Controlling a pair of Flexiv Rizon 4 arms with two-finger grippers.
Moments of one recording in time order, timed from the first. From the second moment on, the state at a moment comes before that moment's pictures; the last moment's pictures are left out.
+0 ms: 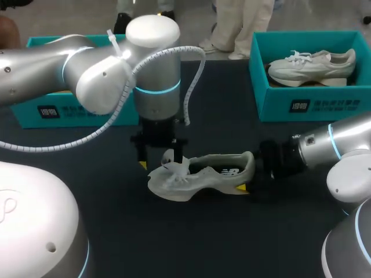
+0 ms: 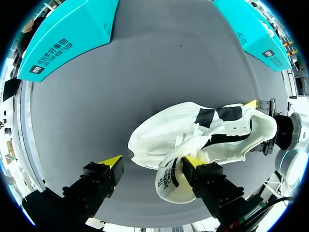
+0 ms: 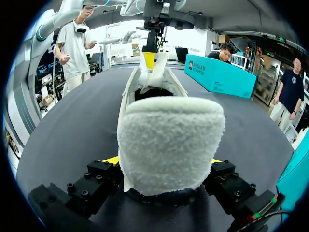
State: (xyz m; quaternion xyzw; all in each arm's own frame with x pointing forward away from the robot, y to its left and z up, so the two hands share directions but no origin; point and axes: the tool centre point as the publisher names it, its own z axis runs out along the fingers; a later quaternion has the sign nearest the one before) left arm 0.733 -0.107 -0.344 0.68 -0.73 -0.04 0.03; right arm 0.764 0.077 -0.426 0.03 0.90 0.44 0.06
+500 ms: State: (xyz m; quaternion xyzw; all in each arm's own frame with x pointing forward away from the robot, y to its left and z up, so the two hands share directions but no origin) left arm 0.738 -0.094 -0.351 0.69 -0.72 -0.05 0.02; right arm 0.764 0.077 -0.426 0.03 0.90 0.44 0.06
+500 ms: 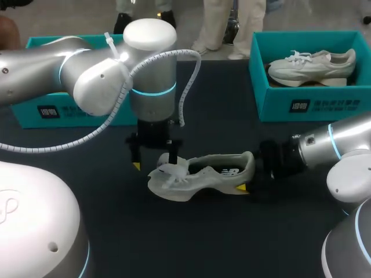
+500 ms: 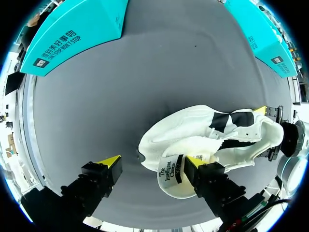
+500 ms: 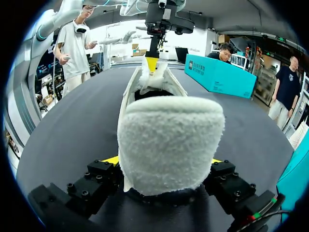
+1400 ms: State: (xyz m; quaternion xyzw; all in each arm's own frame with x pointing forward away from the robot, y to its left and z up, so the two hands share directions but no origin) left arm 0.781 -0.136 -0.290 0.39 -0.92 0.05 0.07; right arm 0.764 0.077 -0.426 0.03 0.90 0.44 0.06
